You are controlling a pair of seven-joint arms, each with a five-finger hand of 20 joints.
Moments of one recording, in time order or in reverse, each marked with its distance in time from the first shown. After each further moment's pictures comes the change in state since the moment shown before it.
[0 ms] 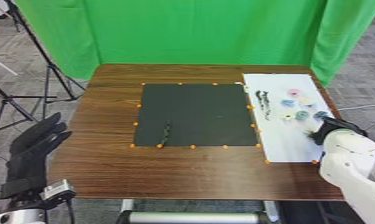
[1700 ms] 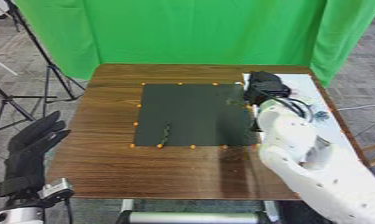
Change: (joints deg) left arm -0.3 -1.6 -1.5 -0.4 3.2 -1.5 -3.1; right arm 24.0 -10.8 -27.0 -4.7 -12.5 11.2 -9.5
